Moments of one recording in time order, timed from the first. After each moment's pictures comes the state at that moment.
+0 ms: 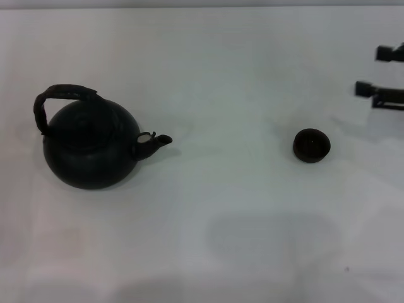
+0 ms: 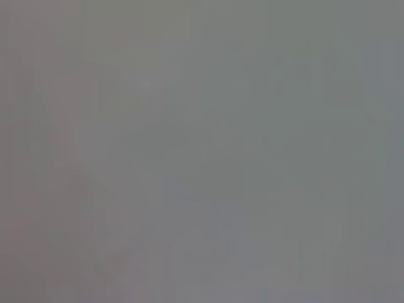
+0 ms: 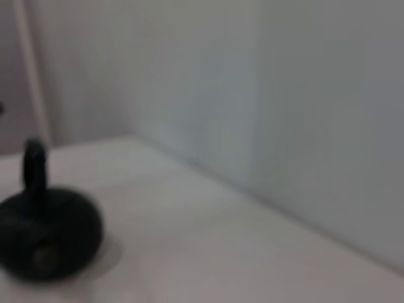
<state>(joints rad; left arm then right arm) -0.17 -2.08 0.76 -0.05 0.51 1.58 -0.27 0.36 1.98 -0.70 -0.83 1.23 1.56 -1.85</state>
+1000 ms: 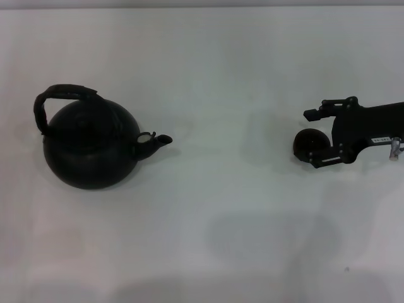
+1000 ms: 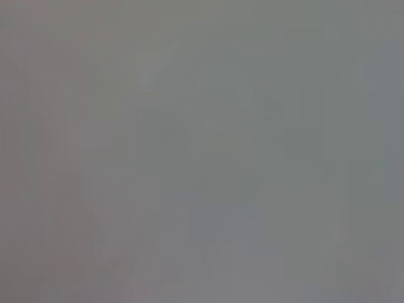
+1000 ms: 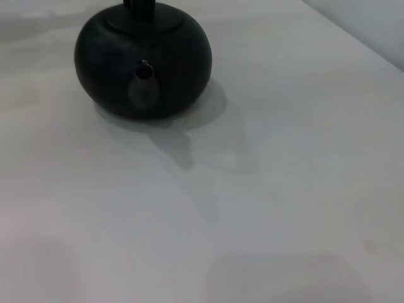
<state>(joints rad) -0.17 -2.08 0.77 -0.05 0.51 1.58 -0.26 0.40 2.01 -1.16 -0.88 1.10 1.32 -1.75</state>
